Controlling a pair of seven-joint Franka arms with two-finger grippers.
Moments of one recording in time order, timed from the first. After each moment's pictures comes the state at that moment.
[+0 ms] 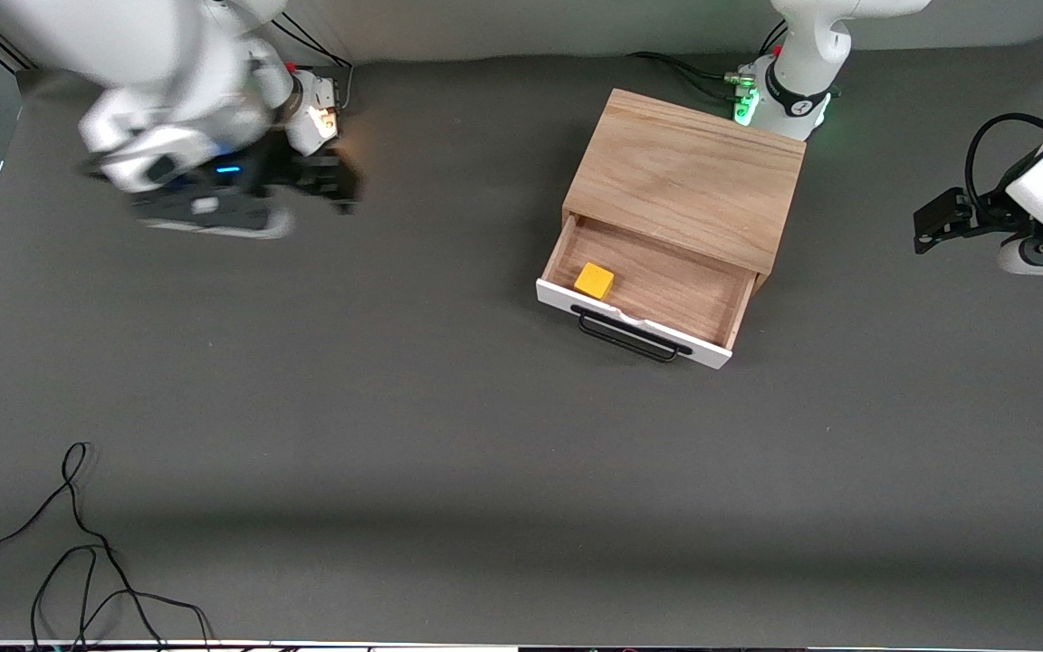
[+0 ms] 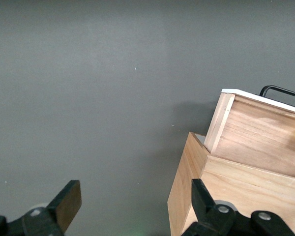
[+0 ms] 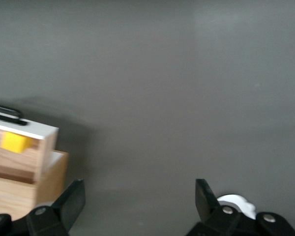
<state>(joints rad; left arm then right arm) -0.06 -0.03 -0.01 -1.64 0.02 1.57 0.04 0.40 0.24 0.03 -1.11 0.03 1.22 0.56</state>
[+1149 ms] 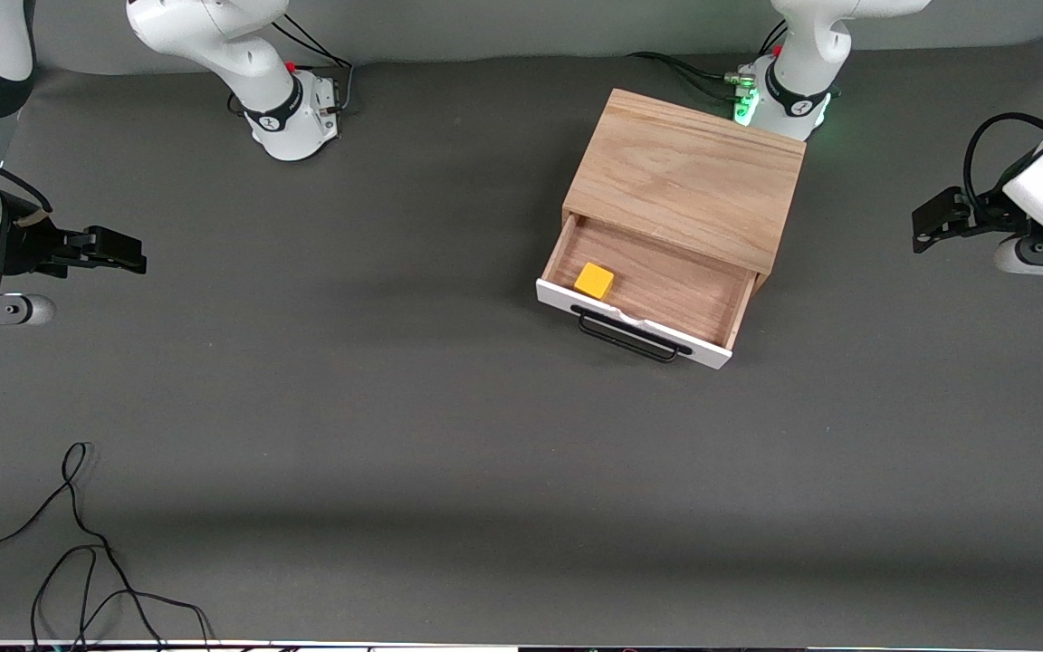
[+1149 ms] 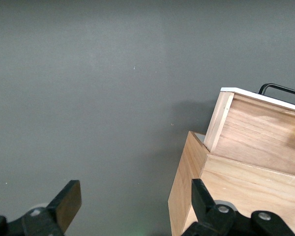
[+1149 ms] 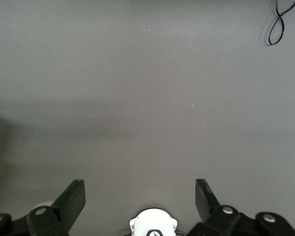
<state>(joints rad) -0.07 -0.03 -0.01 -1.64 0.02 1.56 0.05 0.38 0.20 -0.35 -1.30 0.03 1.29 0.02</state>
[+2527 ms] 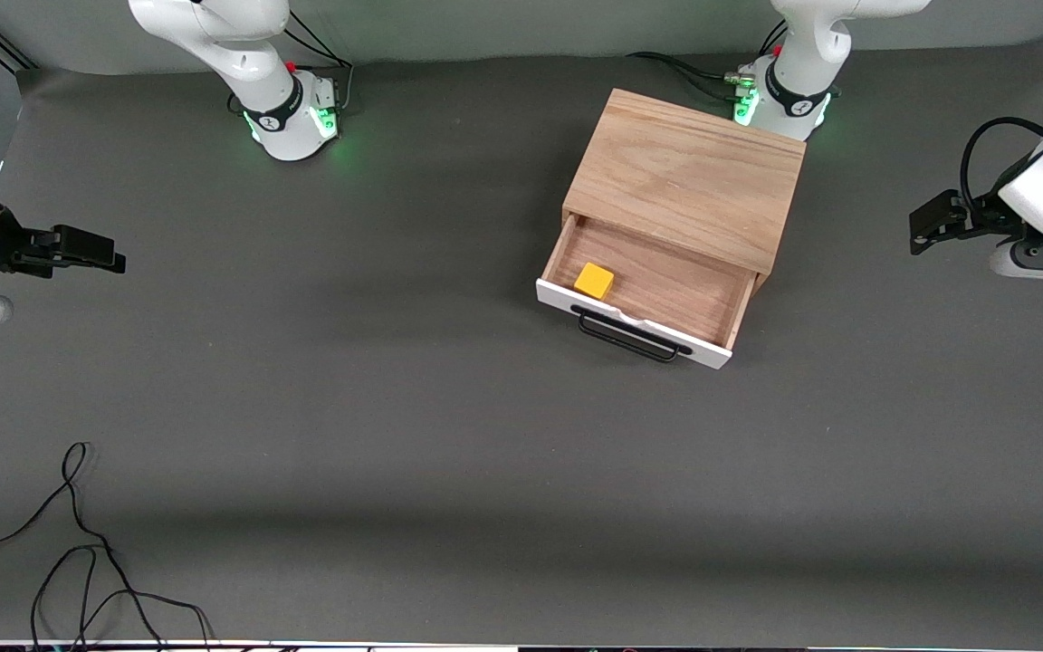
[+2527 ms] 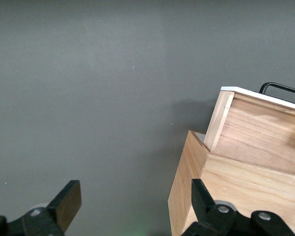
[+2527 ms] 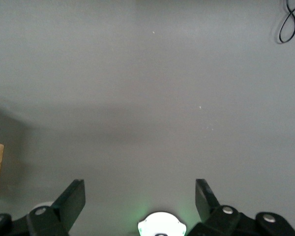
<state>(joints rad) -0.07 -0.03 -0.01 -1.64 0.02 1.56 0.05 -0.07 0.13 0.08 -1.40 0.04 1.35 0.02</state>
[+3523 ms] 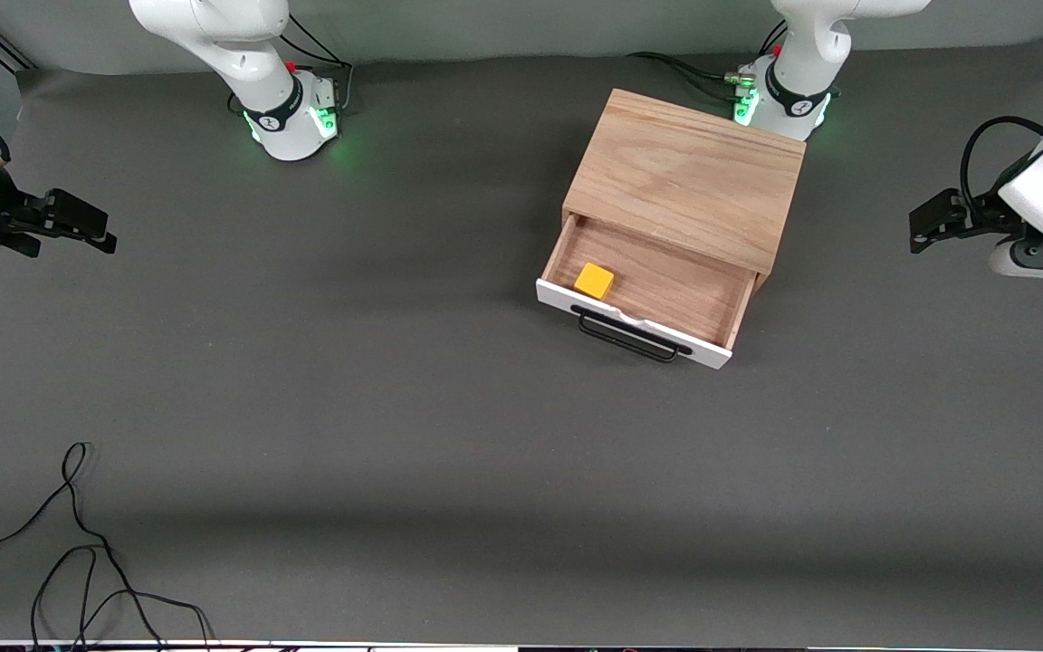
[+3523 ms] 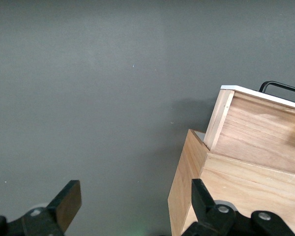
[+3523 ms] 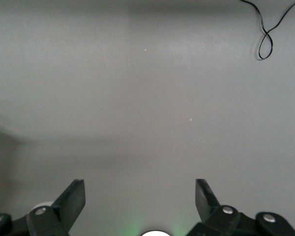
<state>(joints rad) -0.07 -0.03 -0.01 -1.64 0.02 1.56 0.05 -0.09 -0.02 0.10 -1.56 0.01 1.49 0.02</state>
